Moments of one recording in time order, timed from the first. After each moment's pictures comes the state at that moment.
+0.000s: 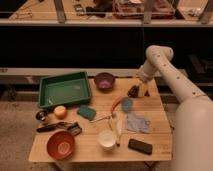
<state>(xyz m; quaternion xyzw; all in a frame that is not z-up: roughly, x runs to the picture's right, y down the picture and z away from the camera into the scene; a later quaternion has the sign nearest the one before) 0.207 -0.019 0.881 -0.29 -0.13 -0.02 0.95</state>
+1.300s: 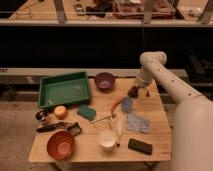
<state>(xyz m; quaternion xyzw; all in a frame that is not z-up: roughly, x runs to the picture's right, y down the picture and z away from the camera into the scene) 0.215 0.014 0.897 -0.31 -0.07 0.00 0.95</state>
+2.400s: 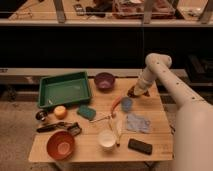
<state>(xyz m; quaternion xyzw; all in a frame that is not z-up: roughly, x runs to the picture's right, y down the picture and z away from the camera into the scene) 0.209 0.021 0.896 -0.31 -0.14 0.00 0.94</state>
